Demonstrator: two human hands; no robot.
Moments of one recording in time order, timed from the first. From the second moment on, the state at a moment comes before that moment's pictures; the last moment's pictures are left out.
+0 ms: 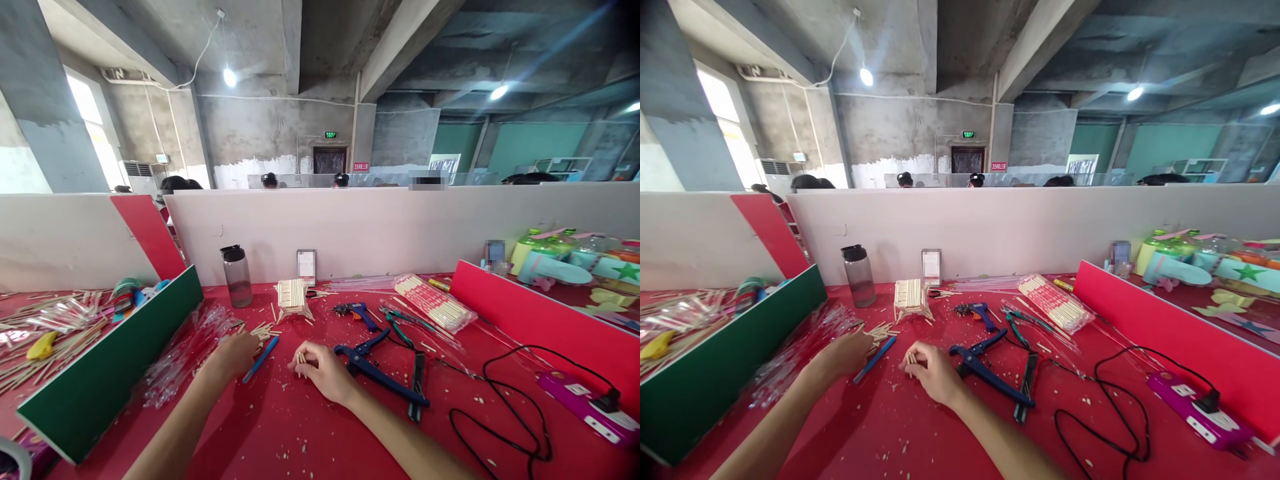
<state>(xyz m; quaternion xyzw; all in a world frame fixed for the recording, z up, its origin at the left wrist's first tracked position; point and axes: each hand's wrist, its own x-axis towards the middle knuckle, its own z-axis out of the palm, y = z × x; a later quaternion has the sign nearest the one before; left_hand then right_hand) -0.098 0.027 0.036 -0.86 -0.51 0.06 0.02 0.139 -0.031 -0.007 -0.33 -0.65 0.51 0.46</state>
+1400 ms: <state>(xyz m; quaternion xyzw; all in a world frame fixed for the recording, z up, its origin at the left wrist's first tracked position) -0.038 -0.014 0.041 -0.94 -0.30 -0.14 -0.07 0.143 -0.028 0.005 -0.28 -0.38 0.68 0.57</state>
